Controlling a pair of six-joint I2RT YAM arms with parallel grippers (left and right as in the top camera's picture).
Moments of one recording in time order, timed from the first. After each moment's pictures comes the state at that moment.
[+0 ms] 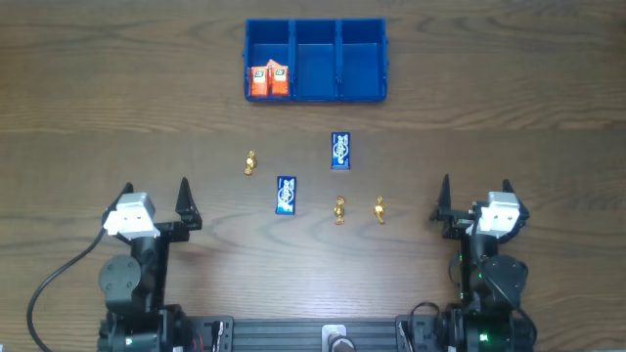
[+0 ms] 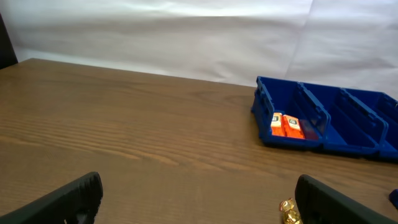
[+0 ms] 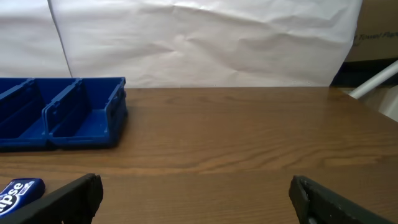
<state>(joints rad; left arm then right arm) 0.07 0.01 0.02 -0.11 0.06 -0.12 -0.05 0.01 0.01 -0.07 0.06 -0.02</state>
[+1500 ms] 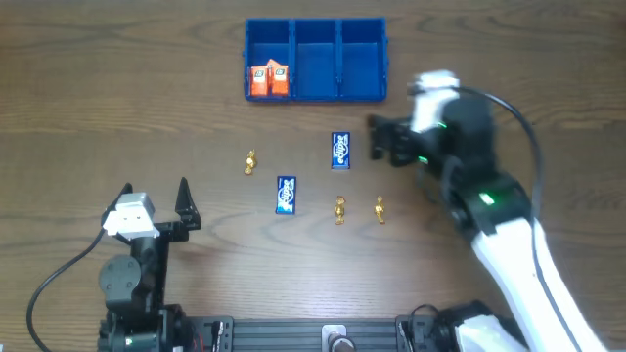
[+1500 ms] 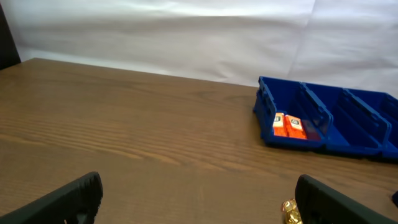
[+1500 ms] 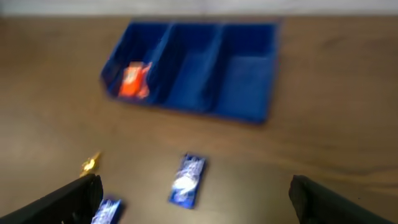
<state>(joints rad) 0.07 0.01 0.02 -0.12 0.05 -0.12 0.33 1.16 0.98 -0.46 -0.09 0.20</state>
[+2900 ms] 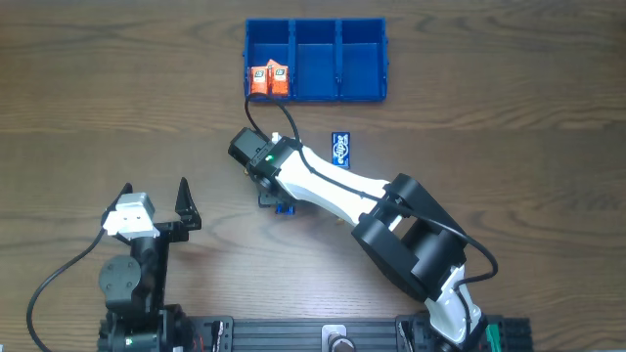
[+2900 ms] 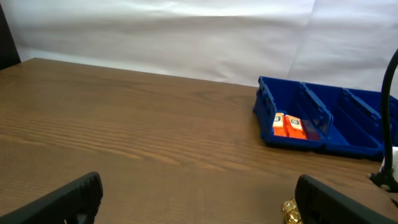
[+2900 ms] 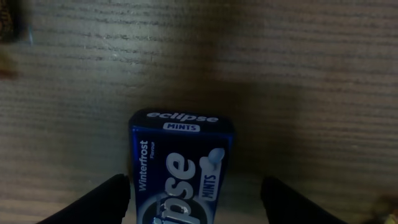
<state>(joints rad) 0.07 0.01 0.02 -0.12 0.05 -0.12 0.88 2.08 1.46 -0.84 0.11 0.82</state>
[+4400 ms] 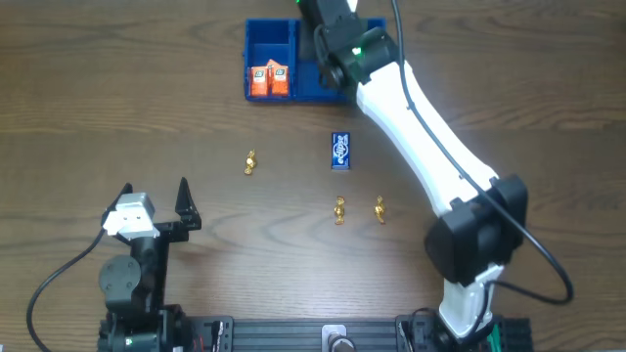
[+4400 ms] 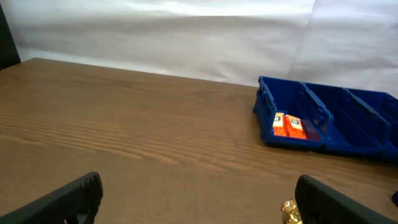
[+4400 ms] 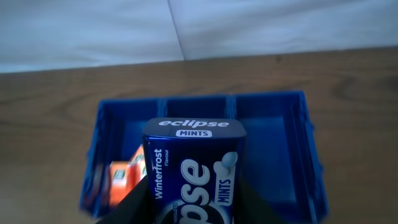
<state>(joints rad) 0.07 0.01 0.02 -0.12 0.05 -0.12 0.51 1.99 1.92 -0.65 0.32 0.44</state>
